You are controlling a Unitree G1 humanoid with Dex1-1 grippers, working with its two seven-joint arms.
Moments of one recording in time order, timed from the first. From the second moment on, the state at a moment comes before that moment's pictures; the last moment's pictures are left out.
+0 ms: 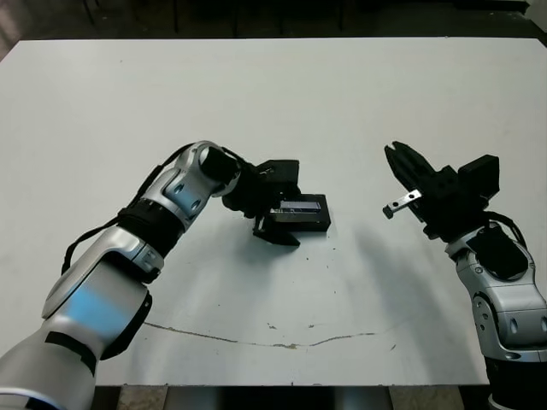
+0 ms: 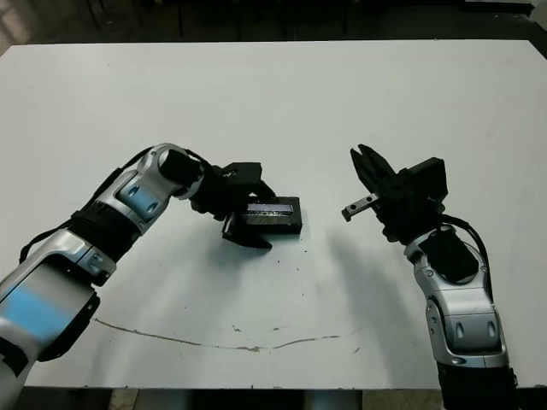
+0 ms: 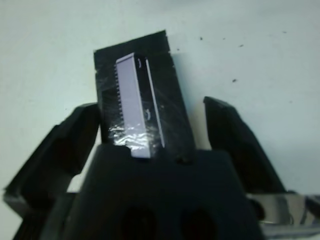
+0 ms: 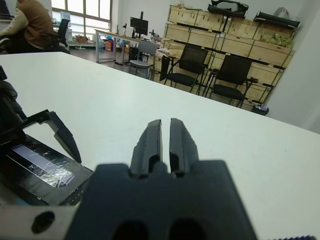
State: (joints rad) left arm -0.90 0.33 -0.54 0.69 0.10 0.02 -1.25; right arm -0.15 -0.40 -0.06 -0.24 0.19 0.17 0.40
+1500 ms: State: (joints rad) left arm -0.06 0.66 0.10 -0.15 -0.29 0.16 -0.67; right arm -0.15 -0.40 -0.06 -0.22 0.20 0.15 0.40
